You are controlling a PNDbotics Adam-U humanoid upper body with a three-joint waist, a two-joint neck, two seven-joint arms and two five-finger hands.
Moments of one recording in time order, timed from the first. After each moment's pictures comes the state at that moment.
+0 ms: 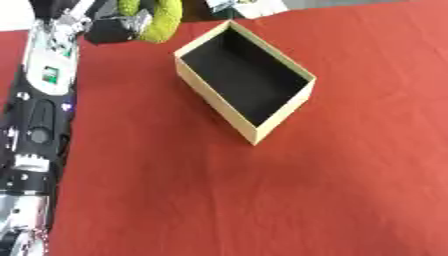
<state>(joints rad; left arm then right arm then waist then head) -0.97 0.36 0.29 -1.21 -0.57 -0.55 -0.40 -0.59 -0.44 -0.10 -1.98 -0.16 -0.37 -0.29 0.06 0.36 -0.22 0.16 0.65</state>
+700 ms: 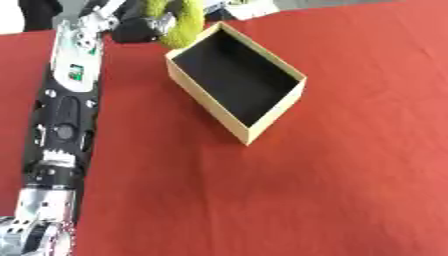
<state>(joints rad) -0.99 0.33 0.34 -1.21 -0.68 -0.44 -0.52 -0.64 -0.37 -0.07 -1.98 -0.20 -0.34 -0.25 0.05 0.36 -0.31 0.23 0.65</state>
